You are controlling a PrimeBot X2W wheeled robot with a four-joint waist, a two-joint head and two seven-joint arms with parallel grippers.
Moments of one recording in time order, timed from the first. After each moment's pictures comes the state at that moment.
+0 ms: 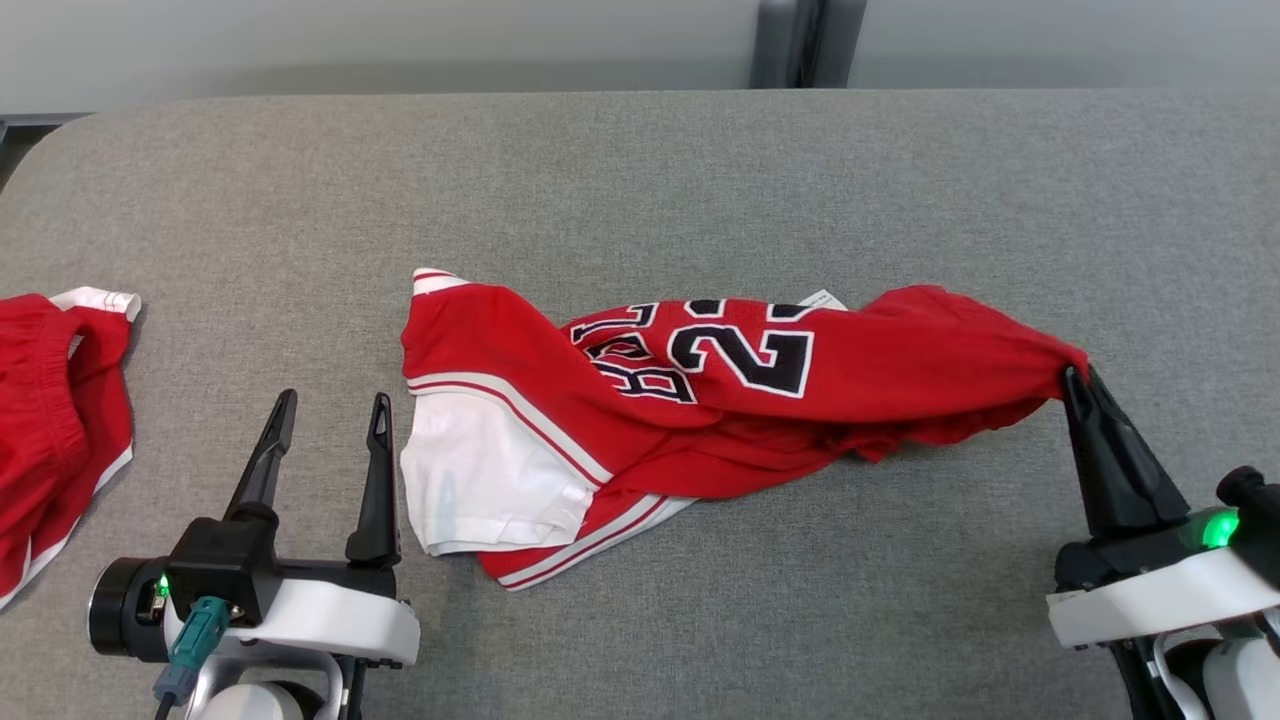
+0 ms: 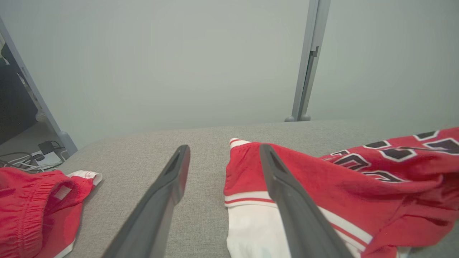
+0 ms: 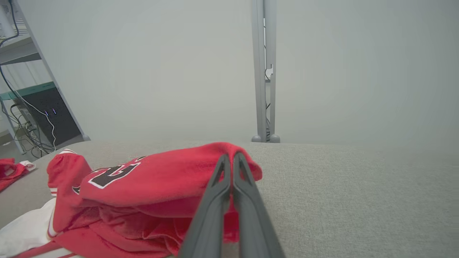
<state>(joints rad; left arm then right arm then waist) -0.06 0.23 -0.24 -0.06 -0.27 0.23 -0.13 -0.09 -0.19 0.10 0.00 0.33 0.13 -0.18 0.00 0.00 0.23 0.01</state>
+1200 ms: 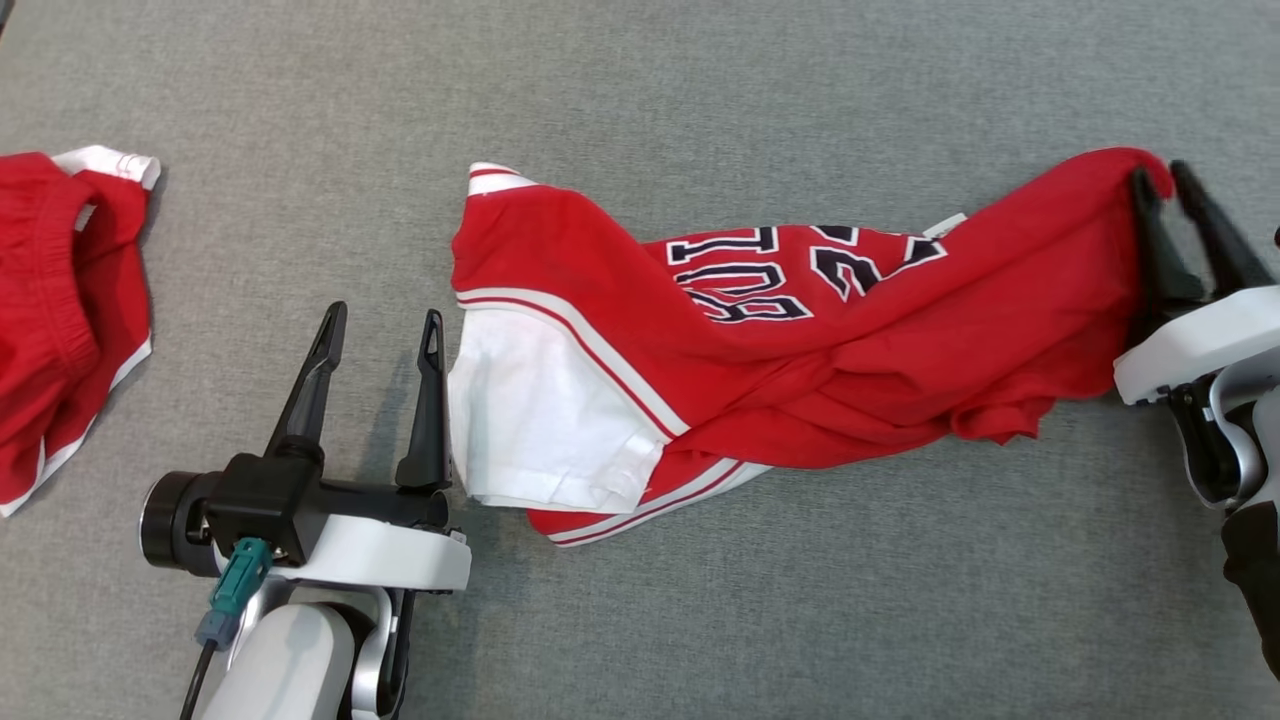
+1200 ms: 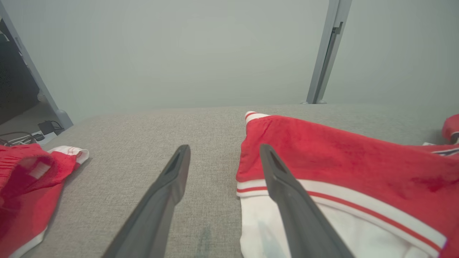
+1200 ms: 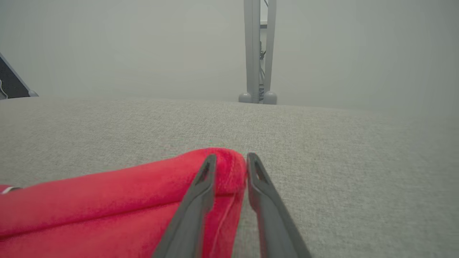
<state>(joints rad) -0.21 0.18 -0.30 0.00 -0.27 0.21 -0.22 -0.67 -0.34 0.23 0.67 0.43 0.13 -0.26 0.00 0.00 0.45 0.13</state>
